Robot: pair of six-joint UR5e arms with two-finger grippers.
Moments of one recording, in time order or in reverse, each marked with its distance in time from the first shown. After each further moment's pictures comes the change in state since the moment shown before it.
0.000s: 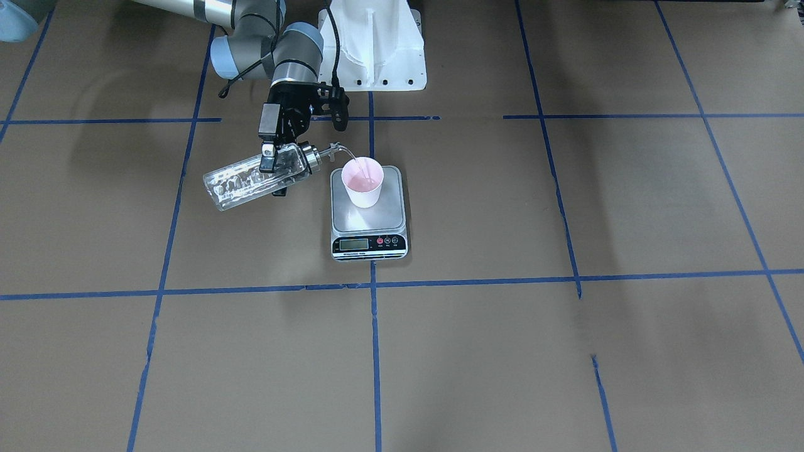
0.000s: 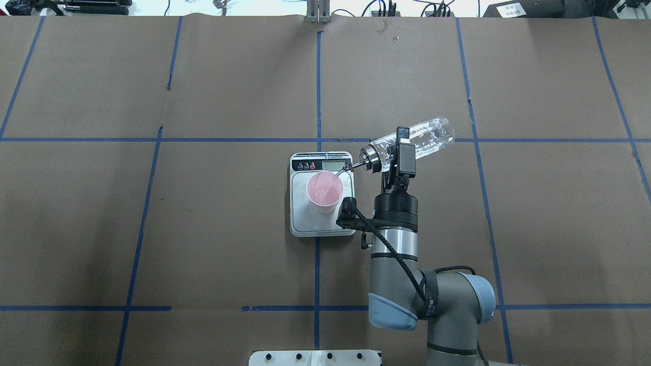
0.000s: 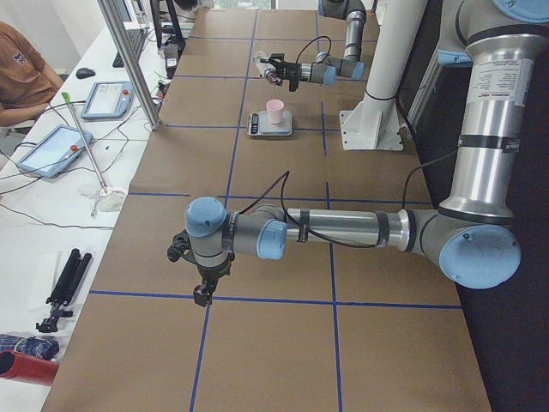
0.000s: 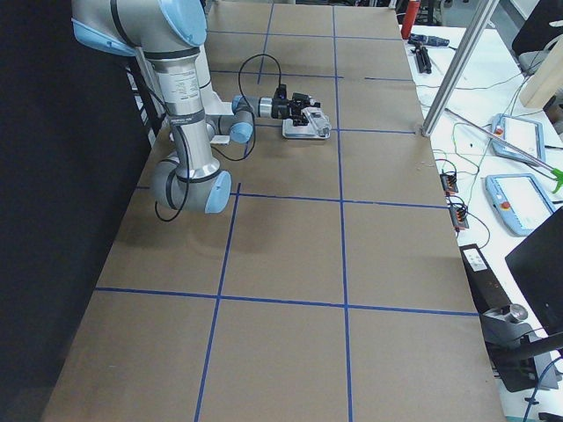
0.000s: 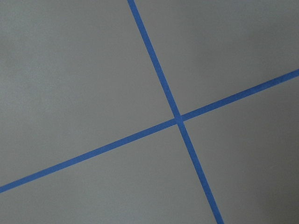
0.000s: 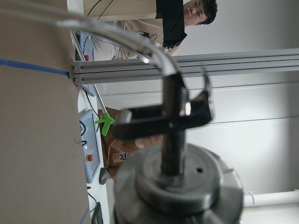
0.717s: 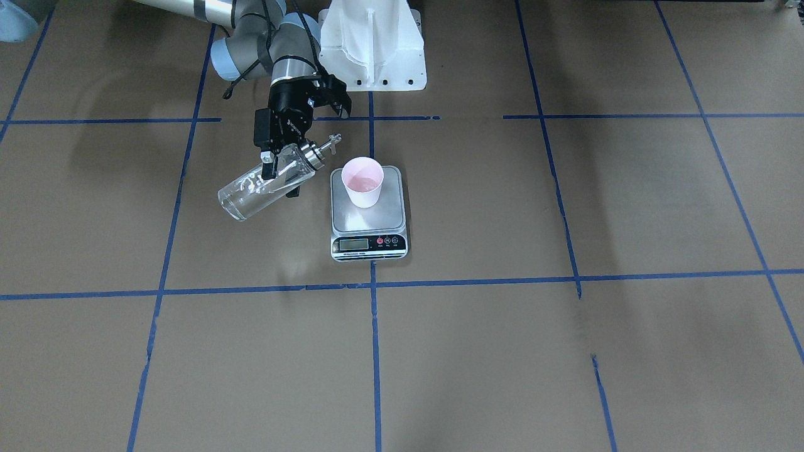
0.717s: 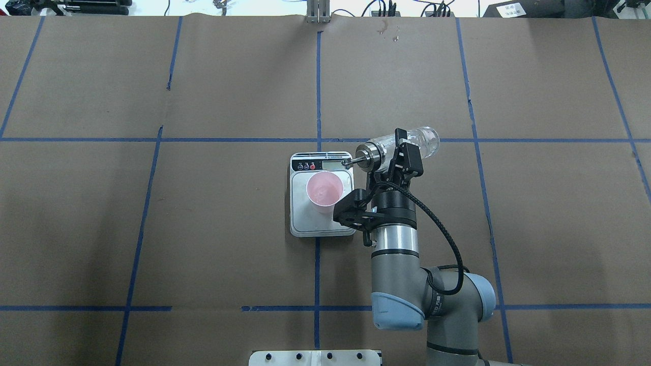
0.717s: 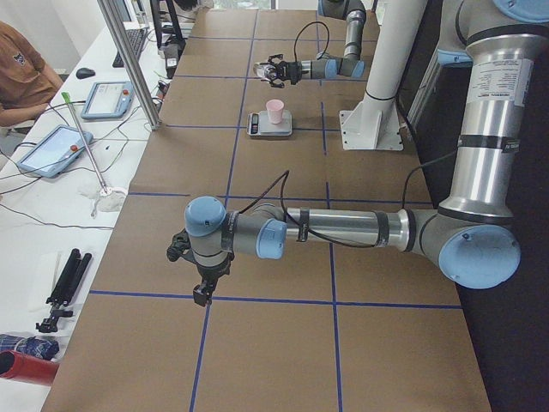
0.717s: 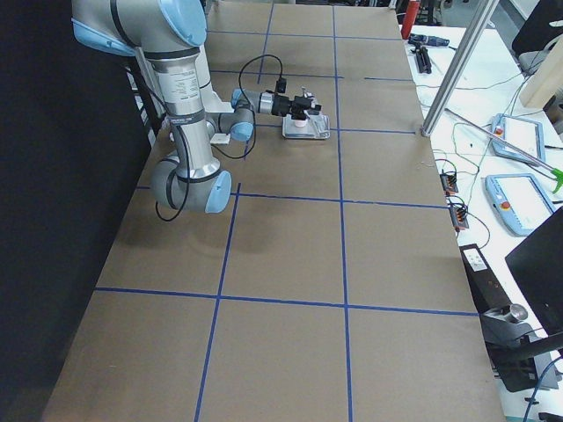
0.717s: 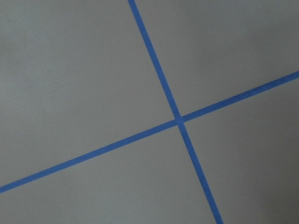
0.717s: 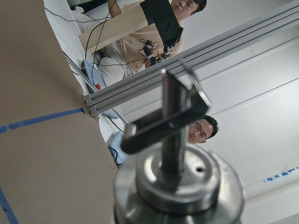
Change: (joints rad) left arm 0.000 -0.001 -0.001 0.001 0.001 -0.006; right arm 0.004 0.001 0.035 0.128 0.142 0.207
